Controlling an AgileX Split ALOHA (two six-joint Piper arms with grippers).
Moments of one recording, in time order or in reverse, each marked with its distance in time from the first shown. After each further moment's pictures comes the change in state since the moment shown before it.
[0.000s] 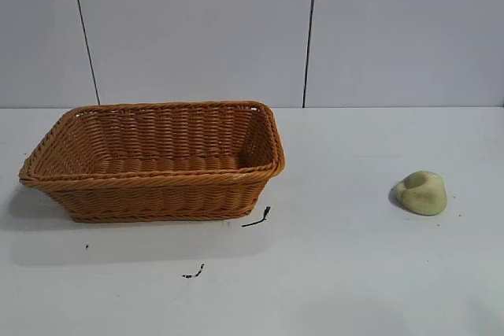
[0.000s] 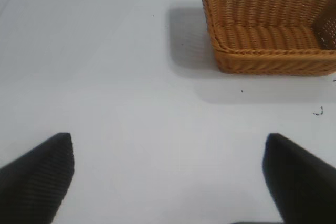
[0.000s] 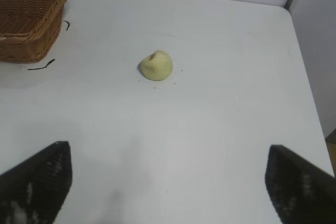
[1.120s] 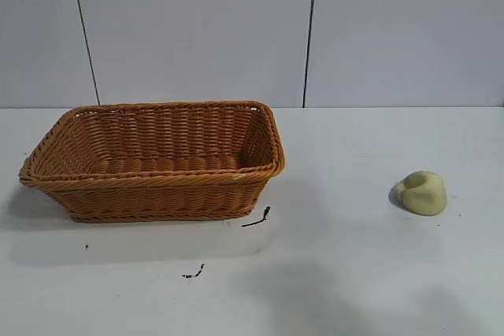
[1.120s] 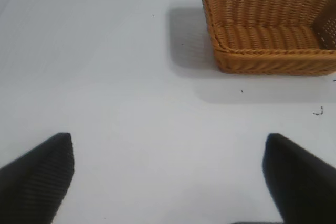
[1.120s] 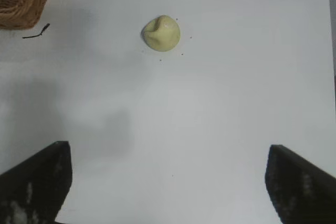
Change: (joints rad) left arm 0.000 0.000 0.000 0.000 0.000 0.000; right arm 0.000 0.847 -0.378 0.010 -0.002 0.000
